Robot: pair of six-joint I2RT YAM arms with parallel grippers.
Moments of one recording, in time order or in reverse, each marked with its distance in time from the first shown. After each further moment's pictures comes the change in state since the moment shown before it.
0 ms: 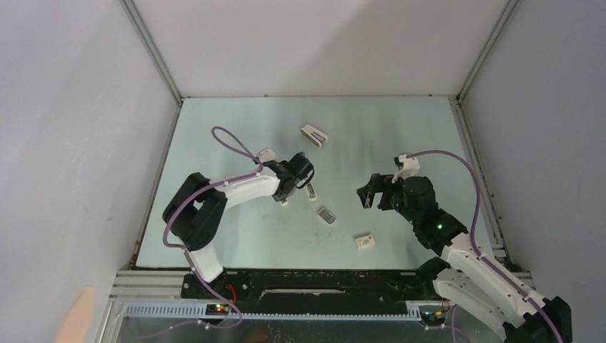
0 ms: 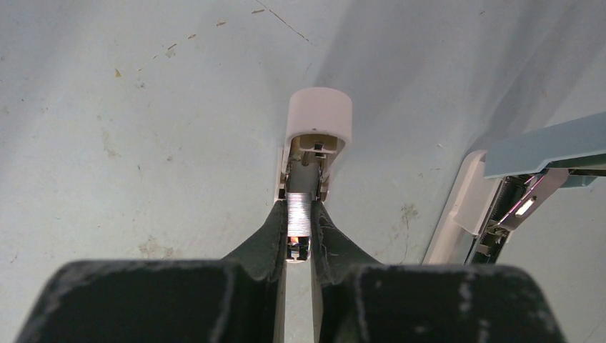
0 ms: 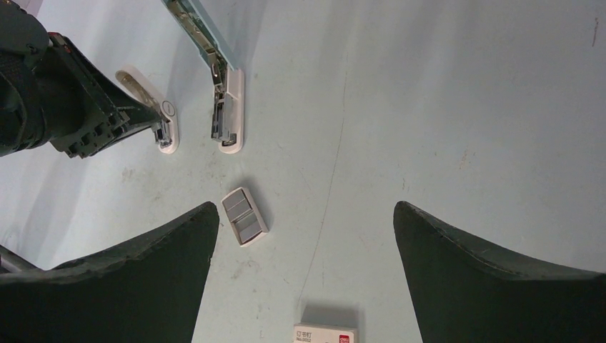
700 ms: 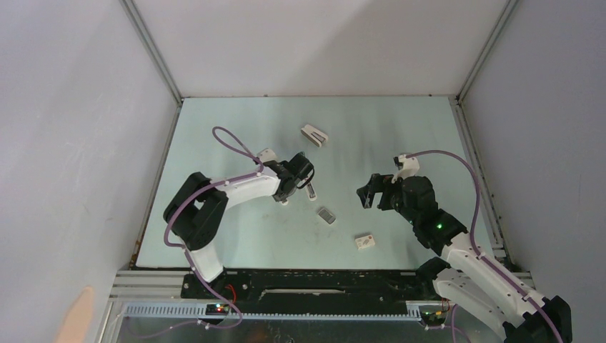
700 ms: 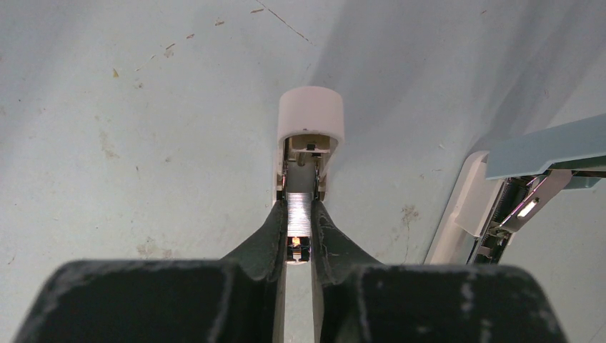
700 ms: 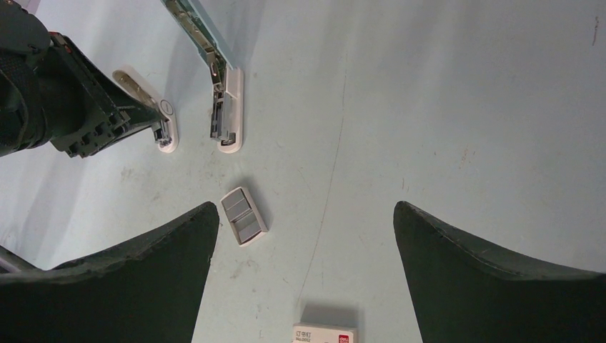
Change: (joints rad) left arm 0.000 0.009 0.000 0.003 0.000 0.000; right arm 0.000 0.004 0.000 0.000 0.000 -0.001
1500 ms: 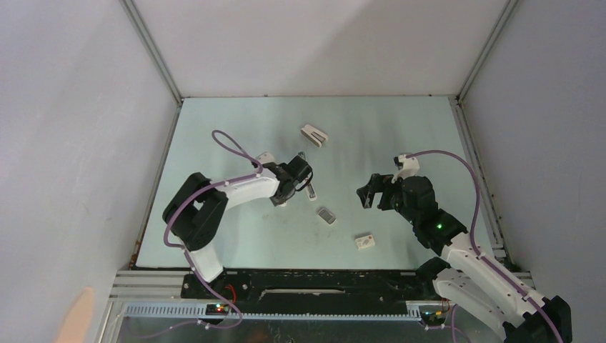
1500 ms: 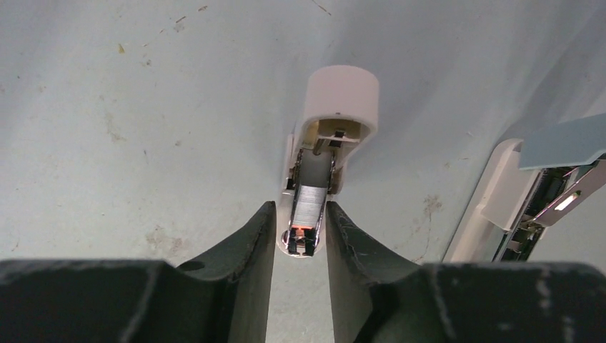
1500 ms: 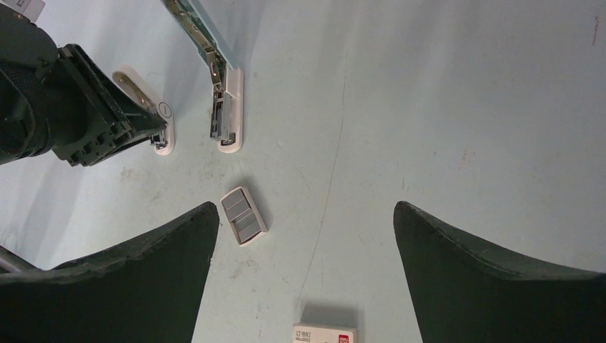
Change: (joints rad) left arm 0.002 -0.003 -0.023 -0.008 0.037 -0.019; right arm 0.000 0.000 0.000 0.000 0.000 0.000
